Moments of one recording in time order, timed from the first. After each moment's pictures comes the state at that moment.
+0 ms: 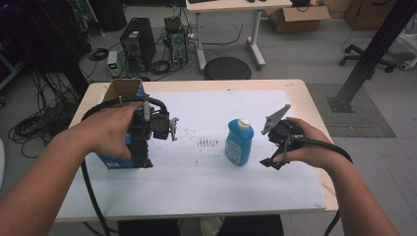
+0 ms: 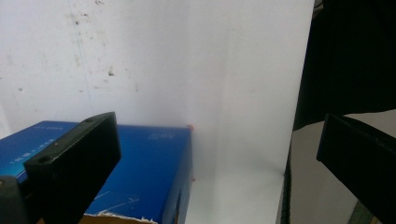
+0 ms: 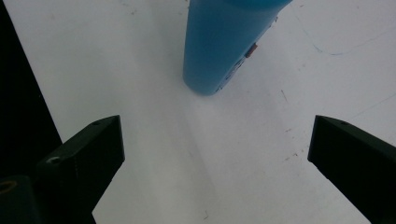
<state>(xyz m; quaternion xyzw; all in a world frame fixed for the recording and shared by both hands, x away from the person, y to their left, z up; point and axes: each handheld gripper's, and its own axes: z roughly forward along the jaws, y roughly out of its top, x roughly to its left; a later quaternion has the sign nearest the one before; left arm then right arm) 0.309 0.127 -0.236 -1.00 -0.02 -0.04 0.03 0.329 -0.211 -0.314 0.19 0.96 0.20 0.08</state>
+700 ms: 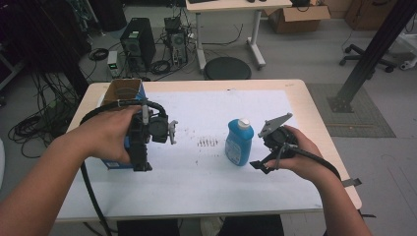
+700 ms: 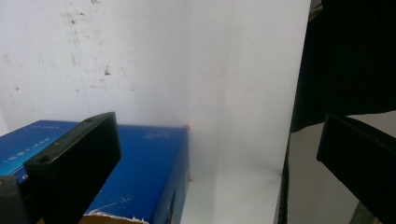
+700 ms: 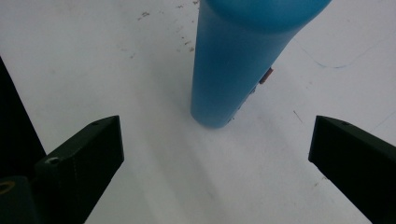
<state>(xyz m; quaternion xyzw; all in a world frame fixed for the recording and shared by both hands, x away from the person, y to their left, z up) 0.302 0.130 -0.239 -1.00 -0.02 -0.04 0.03 0.316 -0.202 -0.335 0.26 0.92 0.28 0.10</state>
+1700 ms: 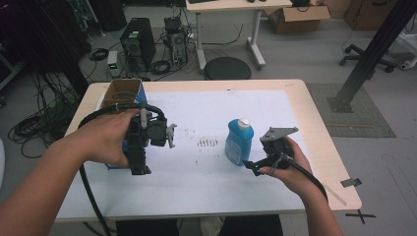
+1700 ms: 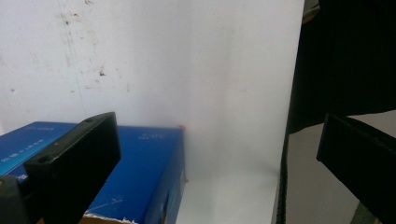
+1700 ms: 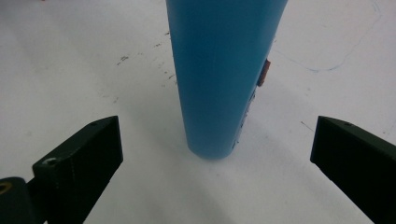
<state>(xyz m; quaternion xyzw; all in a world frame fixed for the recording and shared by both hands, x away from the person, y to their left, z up) 0.295 0.131 -0.241 -1.00 -0.01 -0.04 0.03 0.306 -0.203 -0.374 0.34 0.85 0.37 0.13</state>
